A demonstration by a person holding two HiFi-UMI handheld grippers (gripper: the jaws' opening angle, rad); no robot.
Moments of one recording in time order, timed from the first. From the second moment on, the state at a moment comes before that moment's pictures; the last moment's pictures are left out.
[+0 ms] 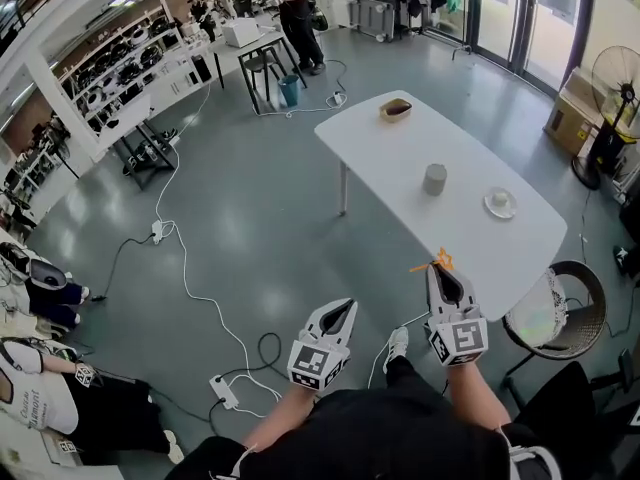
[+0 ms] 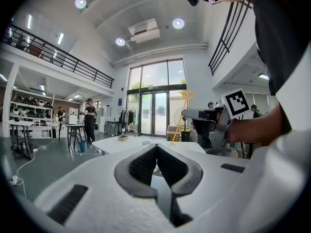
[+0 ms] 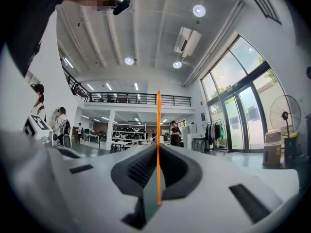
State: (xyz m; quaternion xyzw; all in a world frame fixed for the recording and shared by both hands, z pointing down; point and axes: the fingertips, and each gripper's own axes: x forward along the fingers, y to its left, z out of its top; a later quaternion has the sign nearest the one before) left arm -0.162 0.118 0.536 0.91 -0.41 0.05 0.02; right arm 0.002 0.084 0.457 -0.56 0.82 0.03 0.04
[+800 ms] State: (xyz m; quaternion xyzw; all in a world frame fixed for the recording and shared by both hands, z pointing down) left arm -0.073 -0.100 0.526 0.91 -0.41 0.07 0.02; right arm 0.105 -0.118 0.467 -0.57 0.82 0.02 0.04
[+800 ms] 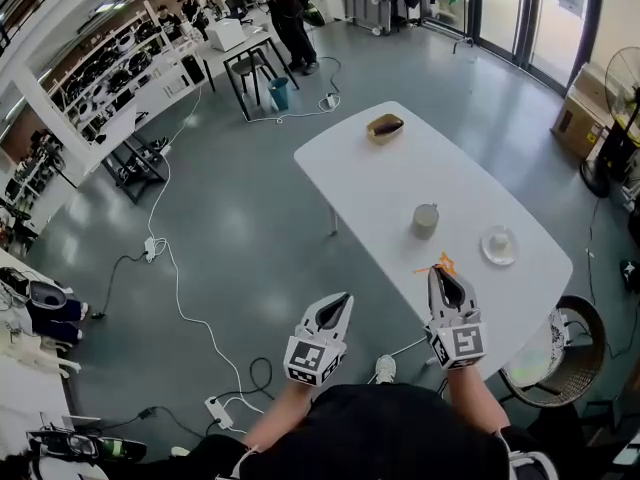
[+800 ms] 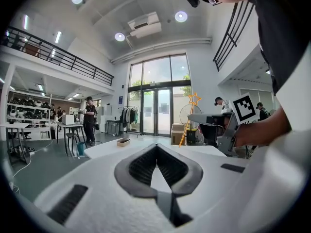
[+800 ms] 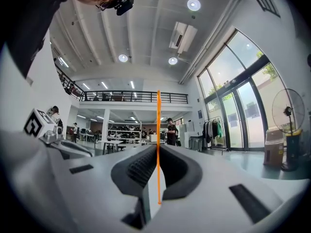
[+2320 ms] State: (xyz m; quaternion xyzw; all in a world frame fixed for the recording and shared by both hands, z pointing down) left arm -0.067 -0.406 0.533 0.97 -0.23 0.06 0.02; right arm 0.134 -0.344 0.492 -0.74 0.68 0.01 0.02
